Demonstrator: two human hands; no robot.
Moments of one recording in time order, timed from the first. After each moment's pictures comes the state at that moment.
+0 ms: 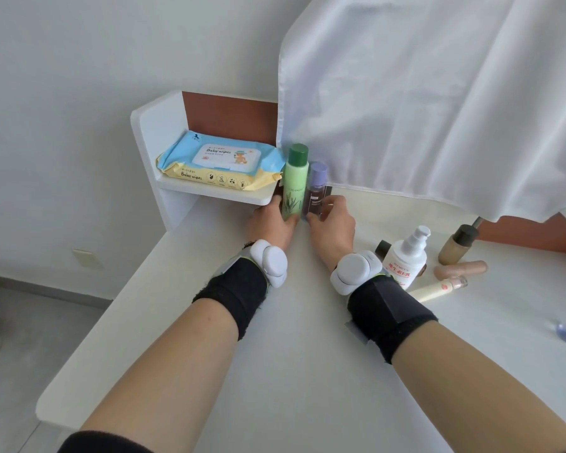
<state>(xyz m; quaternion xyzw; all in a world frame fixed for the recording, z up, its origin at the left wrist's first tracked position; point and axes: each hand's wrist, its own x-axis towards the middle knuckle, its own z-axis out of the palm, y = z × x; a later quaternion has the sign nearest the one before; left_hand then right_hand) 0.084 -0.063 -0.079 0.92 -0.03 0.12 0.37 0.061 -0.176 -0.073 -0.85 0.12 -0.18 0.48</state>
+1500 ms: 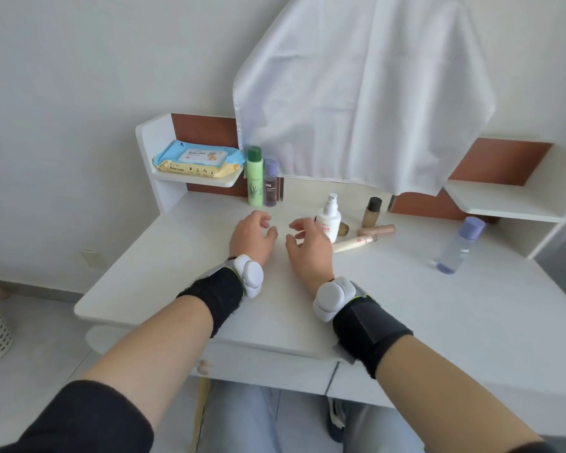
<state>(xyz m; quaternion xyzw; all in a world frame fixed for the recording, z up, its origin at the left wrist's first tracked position) -0.049 -0.096 -0.071 0.90 -0.04 0.15 0.42 -0.091 -0.214 -0.074 -0.87 -0.01 -0.25 0.44</state>
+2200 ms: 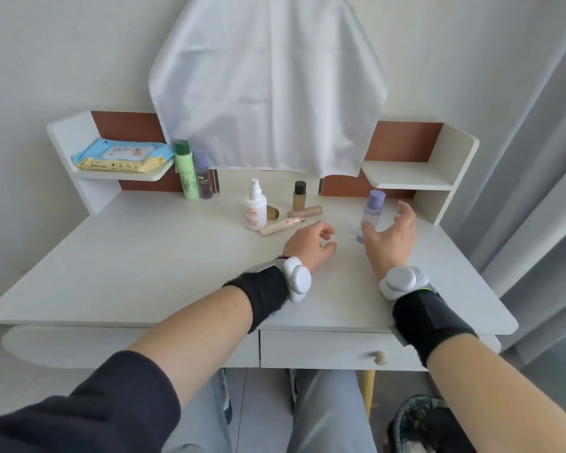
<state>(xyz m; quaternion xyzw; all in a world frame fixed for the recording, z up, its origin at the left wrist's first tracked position) -0.134 -0.297 -0.073 0.88 -0.24 0.01 0.41 -0.174 -0.450 -0.072 -0.80 0.23 -0.40 0.38</state>
